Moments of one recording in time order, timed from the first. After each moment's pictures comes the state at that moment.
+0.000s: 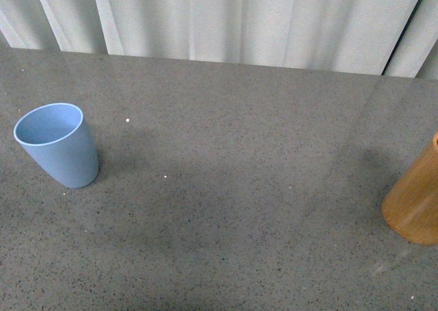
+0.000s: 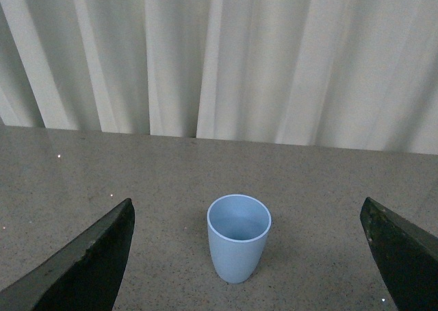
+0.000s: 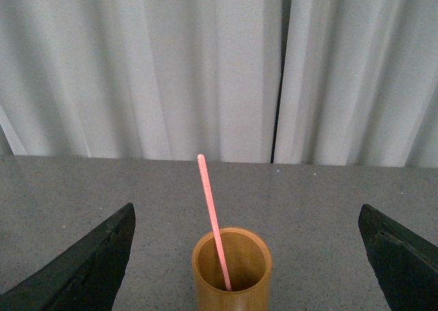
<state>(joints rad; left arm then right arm) 0.00 0.00 0.02 0.00 0.00 0.00 0.00 0.00 0.02 0.00 0.00 0.00</state>
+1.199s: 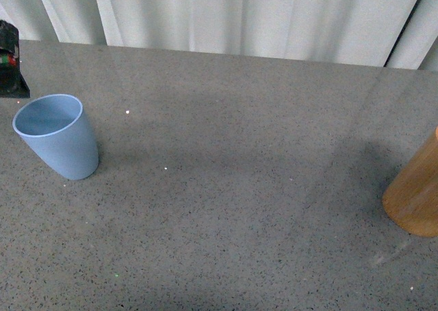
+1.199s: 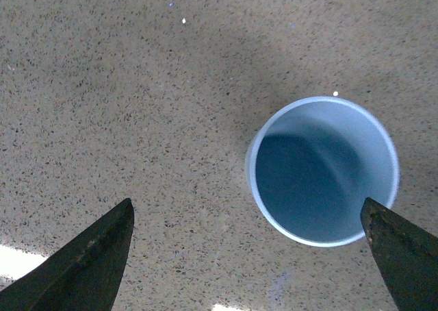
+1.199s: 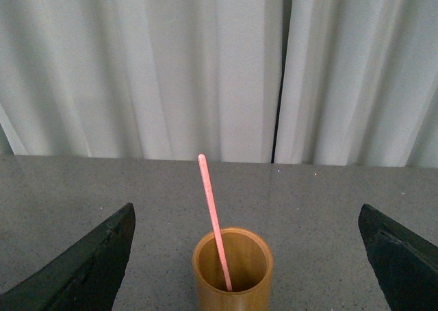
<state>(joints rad) 0.01 1.61 0.89 -0.18 -0.10 -0.14 0.00 0.00 0.02 0.00 0.00 0.00</state>
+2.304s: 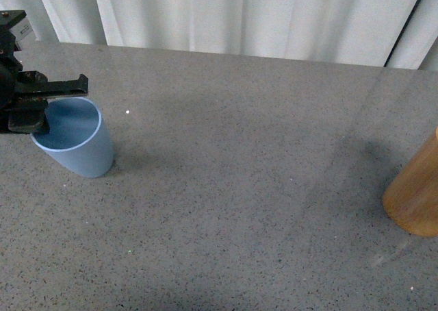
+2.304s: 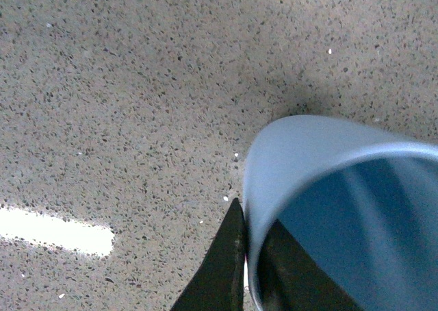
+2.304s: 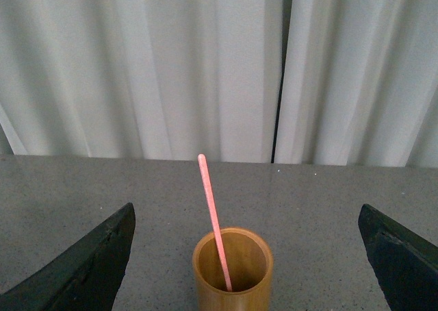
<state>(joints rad) -0.08 1.86 1.02 -0.24 -0.11 -0.18 0.00 0.00 0.02 0.00 0.00 0.00</state>
